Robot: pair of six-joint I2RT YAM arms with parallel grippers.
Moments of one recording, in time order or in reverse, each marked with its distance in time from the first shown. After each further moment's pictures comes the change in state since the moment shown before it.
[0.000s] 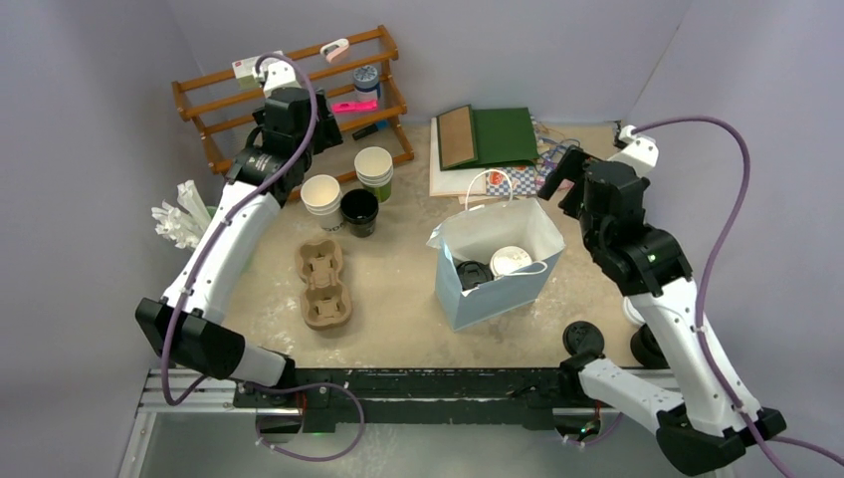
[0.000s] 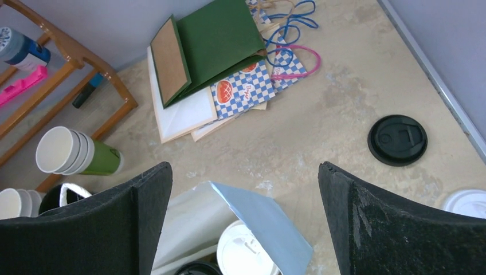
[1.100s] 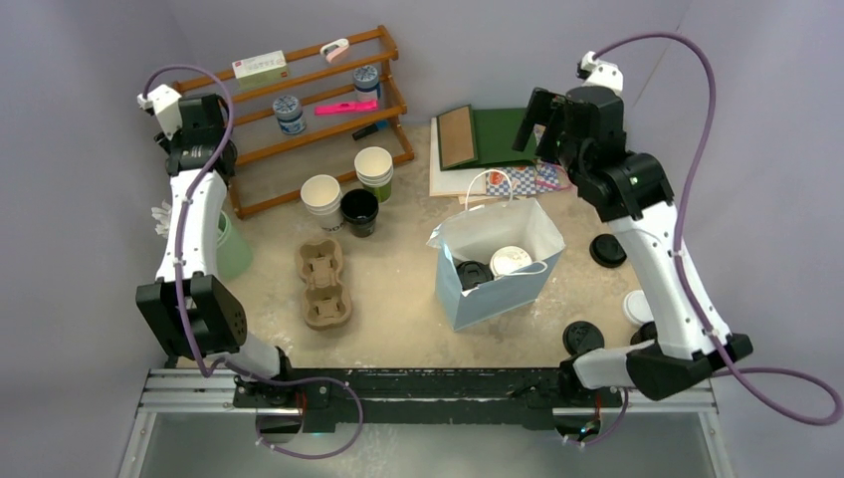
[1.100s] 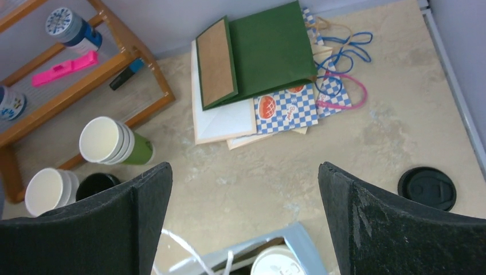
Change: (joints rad) left arm 0.494 0.095 -0.056 -0.012 -0.249 0.001; right arm -0.006 0.418 0.524 -0.093 -0.145 -0.130
